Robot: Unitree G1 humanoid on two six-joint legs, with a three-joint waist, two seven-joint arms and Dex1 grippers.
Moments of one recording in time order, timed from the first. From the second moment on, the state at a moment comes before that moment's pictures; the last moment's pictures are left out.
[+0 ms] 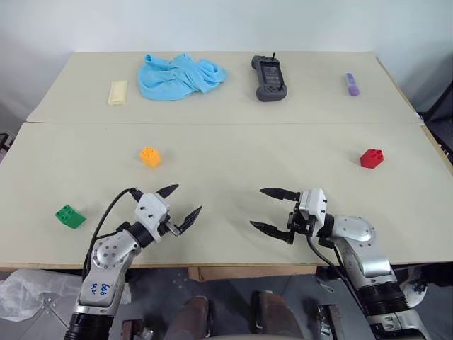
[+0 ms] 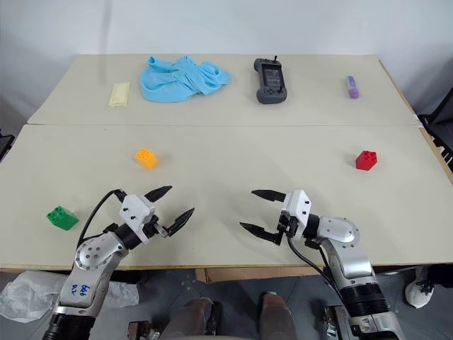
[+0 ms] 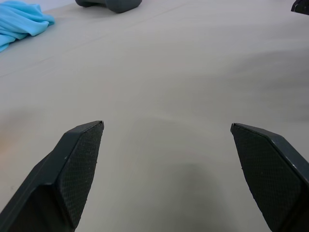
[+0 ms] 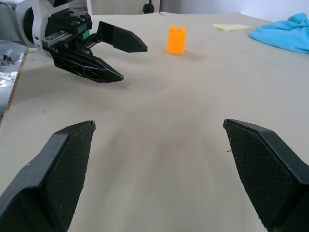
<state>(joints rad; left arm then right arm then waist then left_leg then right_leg) 0.00 0.41 0.03 -0.18 -0.17 0.01 -0.53 -0.21 -0.44 0.07 0.05 0.36 -0.11 1.09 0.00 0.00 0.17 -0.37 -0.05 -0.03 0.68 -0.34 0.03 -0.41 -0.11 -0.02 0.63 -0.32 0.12</state>
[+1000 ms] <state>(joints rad) -0.16 0.41 -0.14 -0.22 -0.27 0.04 -0.79 -0.11 -0.43 -0.43 0.04 0.18 0.01 0.27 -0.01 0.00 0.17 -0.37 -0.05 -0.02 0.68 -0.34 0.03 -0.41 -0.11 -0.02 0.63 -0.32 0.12</state>
